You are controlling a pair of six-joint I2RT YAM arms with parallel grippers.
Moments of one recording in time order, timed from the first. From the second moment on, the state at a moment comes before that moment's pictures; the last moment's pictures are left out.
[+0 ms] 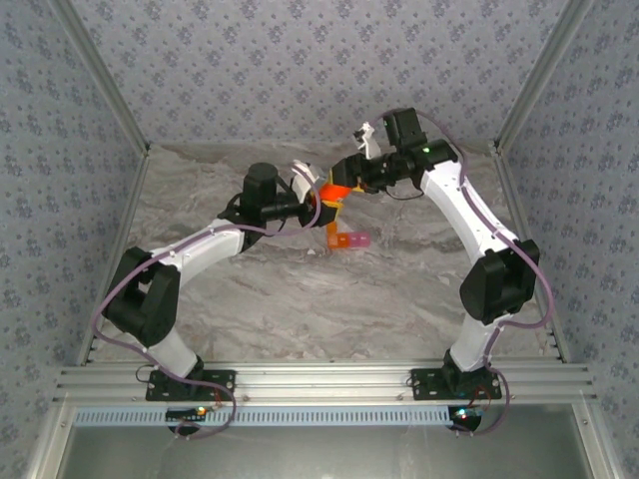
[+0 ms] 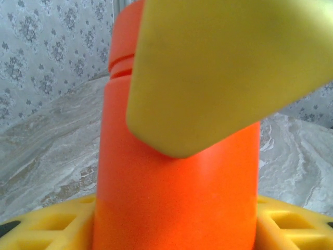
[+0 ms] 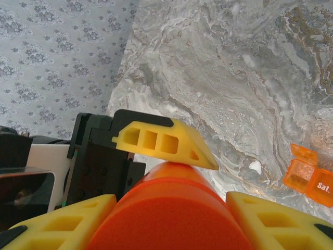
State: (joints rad) left arm -0.56 1.64 1.10 0.28 0.64 0.05; right arm 0.37 1.77 1.78 -0.85 -0.73 0.35
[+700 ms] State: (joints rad) left arm -0.57 1.65 1.10 0.28 0.64 0.04; right arm 0.37 1.77 1.76 -0.83 -0.74 0.38
